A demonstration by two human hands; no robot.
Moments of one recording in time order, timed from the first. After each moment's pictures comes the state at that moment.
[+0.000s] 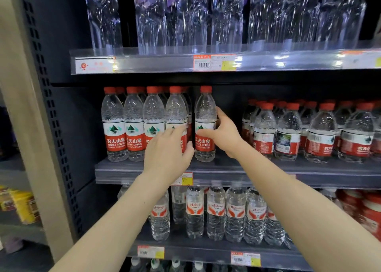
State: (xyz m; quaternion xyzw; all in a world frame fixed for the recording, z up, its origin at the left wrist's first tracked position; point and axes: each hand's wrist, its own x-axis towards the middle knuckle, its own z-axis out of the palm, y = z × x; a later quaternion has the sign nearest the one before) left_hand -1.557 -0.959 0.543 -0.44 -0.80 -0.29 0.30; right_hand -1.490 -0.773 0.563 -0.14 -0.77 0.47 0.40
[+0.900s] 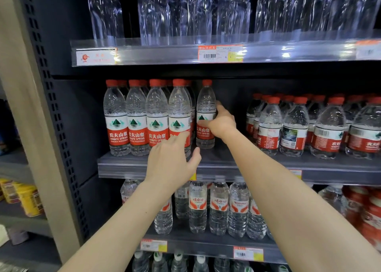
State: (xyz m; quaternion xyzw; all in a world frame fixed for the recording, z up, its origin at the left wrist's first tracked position) left_hand -1.550 -0.966 0.519 -0.45 -0.79 -0.30 0.29; right_hand -1.524 -0.763 0.574 -0.29 -0.80 0.35 0.38
